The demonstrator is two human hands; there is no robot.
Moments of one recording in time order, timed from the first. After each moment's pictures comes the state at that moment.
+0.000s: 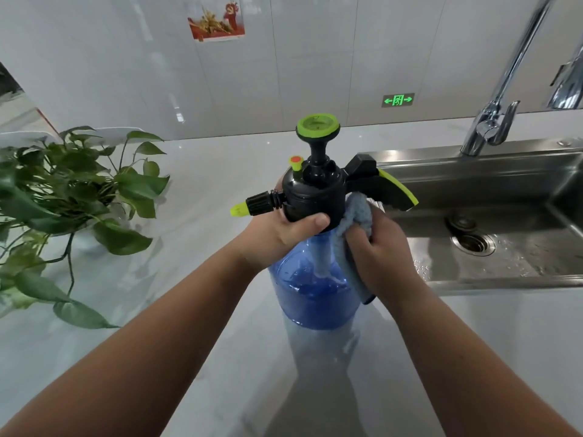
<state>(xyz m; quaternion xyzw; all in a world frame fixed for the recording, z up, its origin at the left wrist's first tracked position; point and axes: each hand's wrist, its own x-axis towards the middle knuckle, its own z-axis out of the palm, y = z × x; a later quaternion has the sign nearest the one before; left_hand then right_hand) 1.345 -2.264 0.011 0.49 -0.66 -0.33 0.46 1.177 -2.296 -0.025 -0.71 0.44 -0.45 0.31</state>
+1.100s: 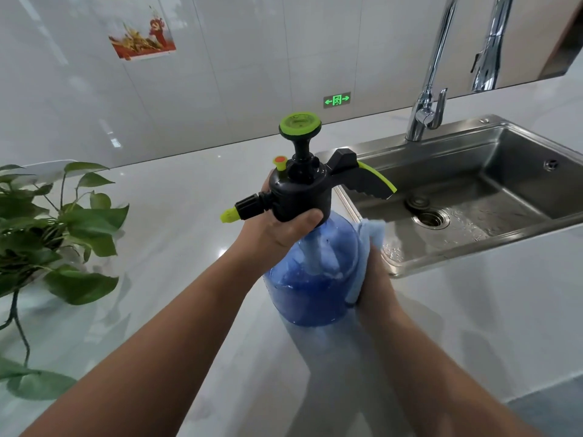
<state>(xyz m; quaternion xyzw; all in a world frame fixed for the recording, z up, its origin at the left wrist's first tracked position) 1.349 -2.290 -0.002 0.48 -0.68 -0.27 0.49 1.184 -2.276 -0.111 -0.35 0.44 -0.55 0.62</state>
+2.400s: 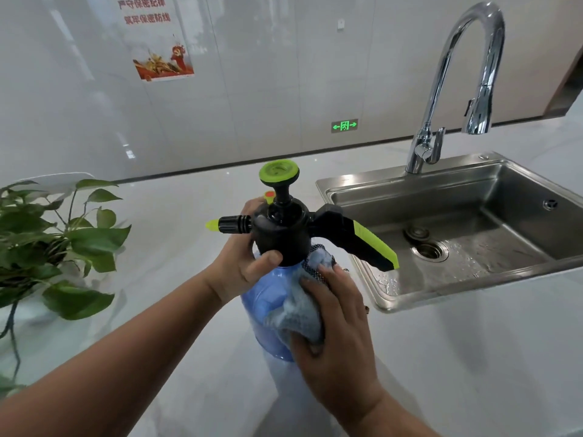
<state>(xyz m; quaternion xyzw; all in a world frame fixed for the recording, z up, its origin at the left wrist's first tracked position) 1.374 -2.297 0.002 0.39 -0.75 -0.27 0.46 1.200 -2.221 -0.071 -0.74 0.43 -0.51 0.11</state>
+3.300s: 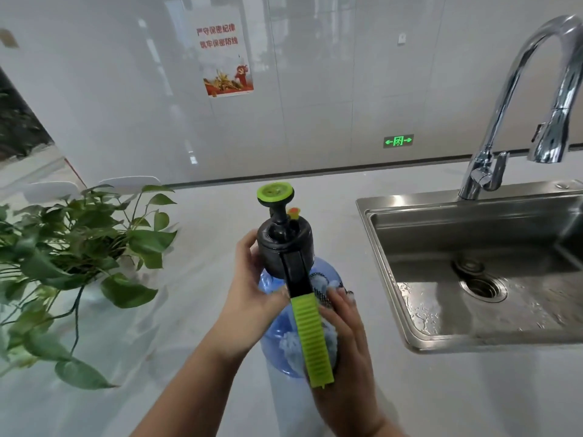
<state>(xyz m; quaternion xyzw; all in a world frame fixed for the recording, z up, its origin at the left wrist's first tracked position) 1.364 -2.251 -0.014 0.47 -0.62 -0.26 0.57 1.210 -2.241 -0.087 -0.72 0.29 -0.60 0.19</state>
